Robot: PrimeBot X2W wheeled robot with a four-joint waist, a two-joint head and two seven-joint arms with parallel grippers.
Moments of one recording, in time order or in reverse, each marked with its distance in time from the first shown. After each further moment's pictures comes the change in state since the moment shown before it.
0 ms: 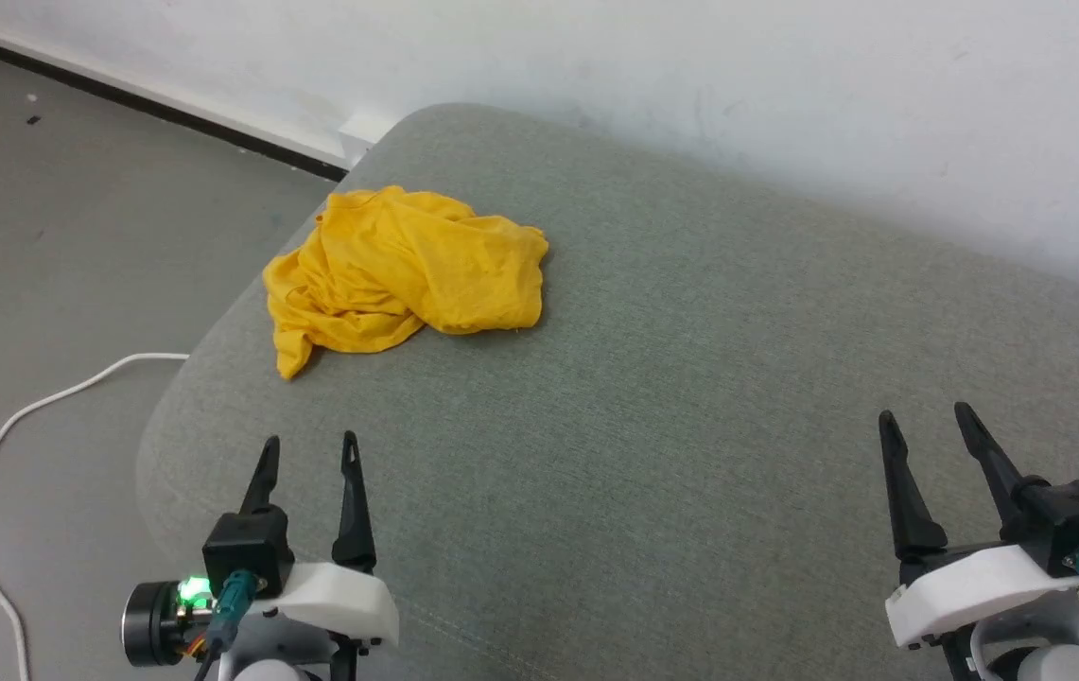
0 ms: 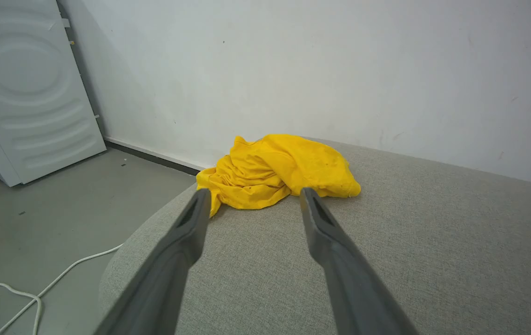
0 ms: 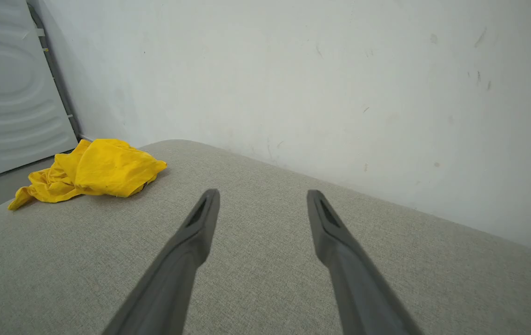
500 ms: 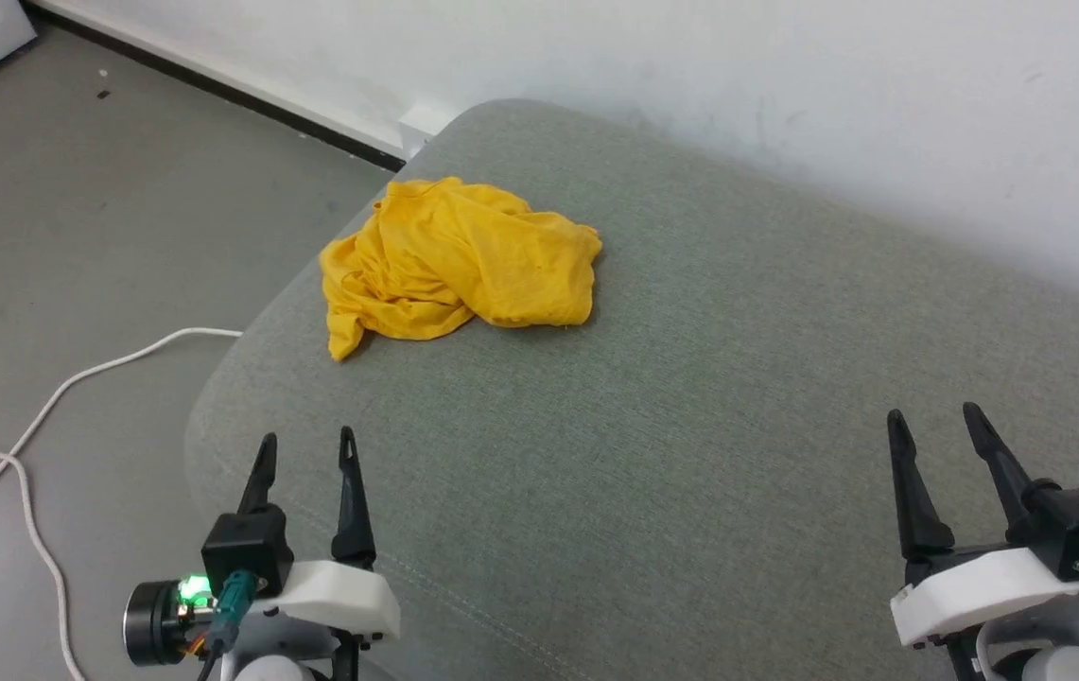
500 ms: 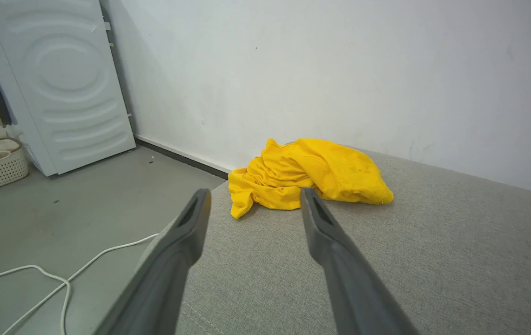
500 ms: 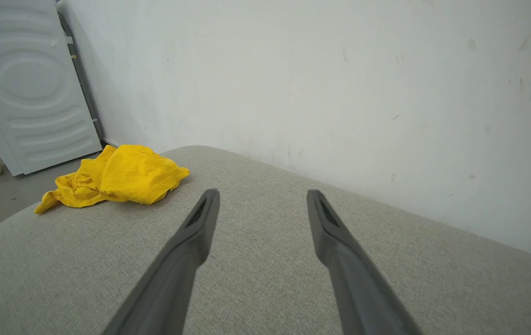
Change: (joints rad) left arm -0.013 0.000 -0.007 0.023 -0.017 0.018 -0.030; right arm 0.000 0.000 -0.010 0.010 0.014 0.000 -0.022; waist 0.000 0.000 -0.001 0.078
